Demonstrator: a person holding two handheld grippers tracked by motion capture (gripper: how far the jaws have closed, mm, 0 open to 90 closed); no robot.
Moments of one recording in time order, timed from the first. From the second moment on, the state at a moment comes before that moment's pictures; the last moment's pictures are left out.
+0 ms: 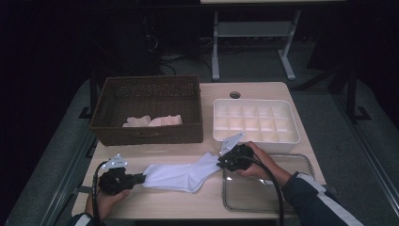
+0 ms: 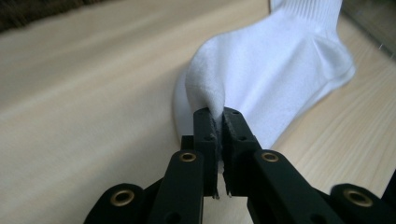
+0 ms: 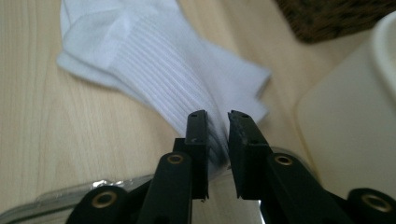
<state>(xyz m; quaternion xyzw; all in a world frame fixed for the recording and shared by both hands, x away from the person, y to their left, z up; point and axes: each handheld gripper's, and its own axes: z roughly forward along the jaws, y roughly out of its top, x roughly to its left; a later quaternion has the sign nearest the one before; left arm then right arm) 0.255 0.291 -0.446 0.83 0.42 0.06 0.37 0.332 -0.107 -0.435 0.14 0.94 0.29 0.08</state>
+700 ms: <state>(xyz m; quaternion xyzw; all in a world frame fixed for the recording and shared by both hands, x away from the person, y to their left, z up) 0.264 0.289 -0.457 0.84 0.42 0.07 0.35 0.348 -0.090 -0.451 0.20 0.93 0.30 0.08</state>
